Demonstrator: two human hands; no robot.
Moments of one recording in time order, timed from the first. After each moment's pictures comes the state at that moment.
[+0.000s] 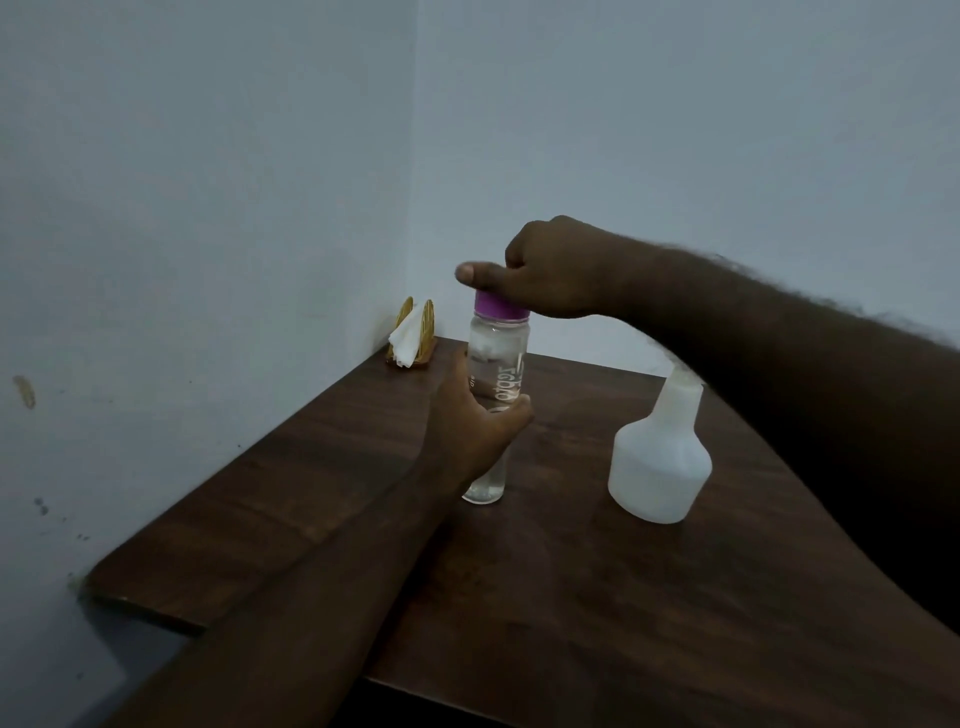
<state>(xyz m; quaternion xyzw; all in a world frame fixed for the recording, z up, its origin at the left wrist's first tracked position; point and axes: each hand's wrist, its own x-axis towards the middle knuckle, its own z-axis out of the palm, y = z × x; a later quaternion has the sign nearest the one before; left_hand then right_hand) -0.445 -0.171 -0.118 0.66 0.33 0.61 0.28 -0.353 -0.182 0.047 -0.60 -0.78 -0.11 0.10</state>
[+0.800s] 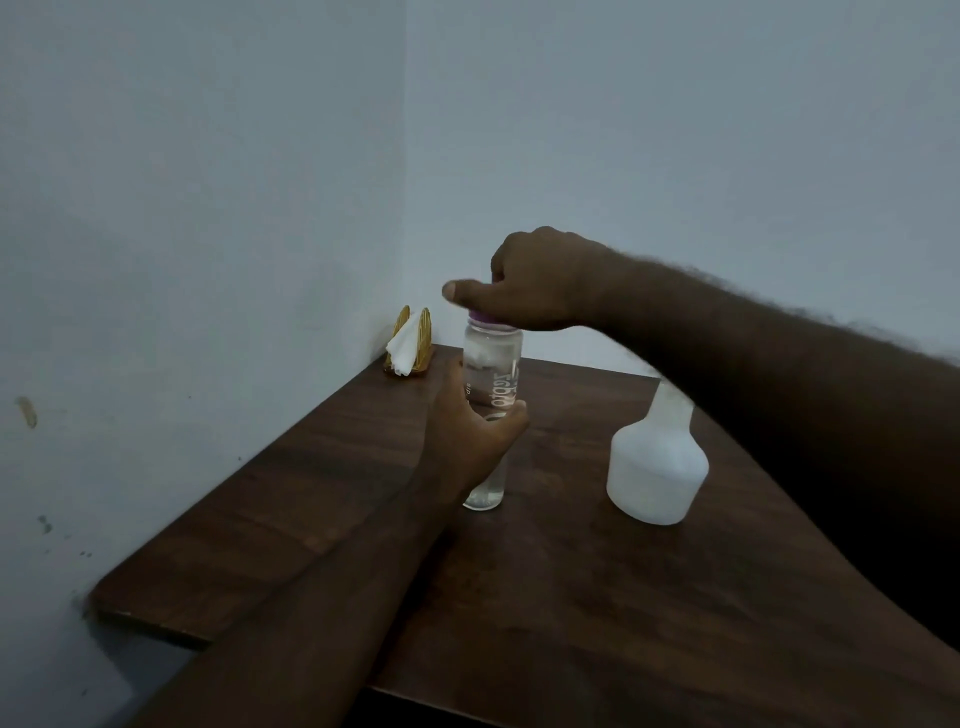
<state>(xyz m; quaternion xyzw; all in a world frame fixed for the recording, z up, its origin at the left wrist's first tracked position) -0.443 -0.165 -0.124 0.66 0.36 0.60 0.25 -0.360 -0.187 0.045 -0.63 -0.77 -0.11 0.11</state>
